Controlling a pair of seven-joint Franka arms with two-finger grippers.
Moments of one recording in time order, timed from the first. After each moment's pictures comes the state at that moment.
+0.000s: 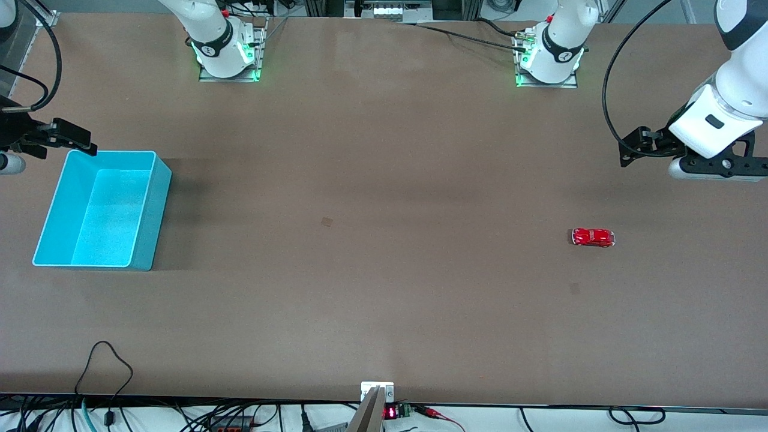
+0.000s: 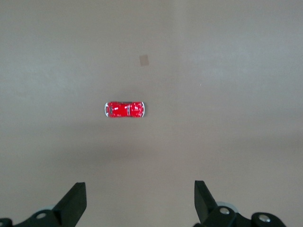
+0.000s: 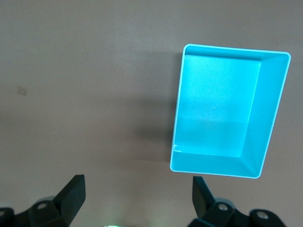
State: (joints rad) left arm -0.01 0.00 -0.08 -1.70 0.04 1.64 -0.05; right arm 0.01 0.06 -0.09 -1.60 0.01 1.56 -0.14
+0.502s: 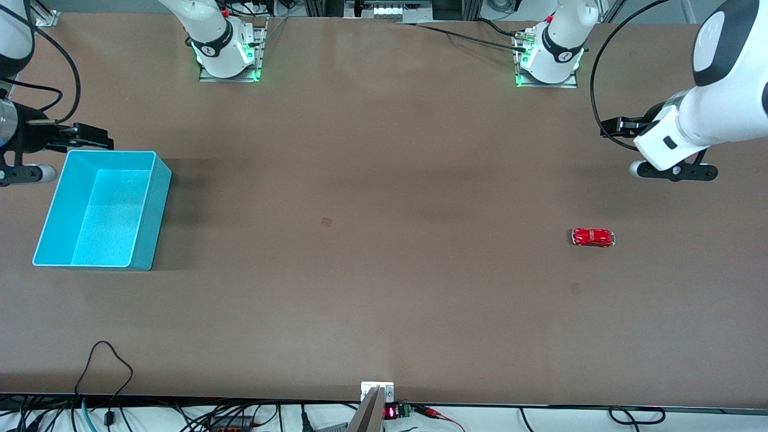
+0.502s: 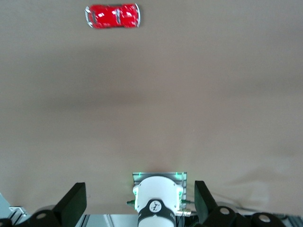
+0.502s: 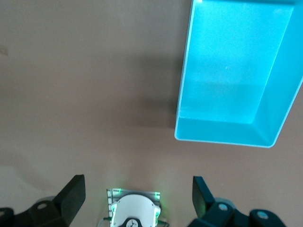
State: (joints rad) left arm -0.01 0.08 -0.08 -1.70 0.04 1.34 0.00; right arm 0.00 0.14 -0.09 -1.60 0.00 1.40 -0.14
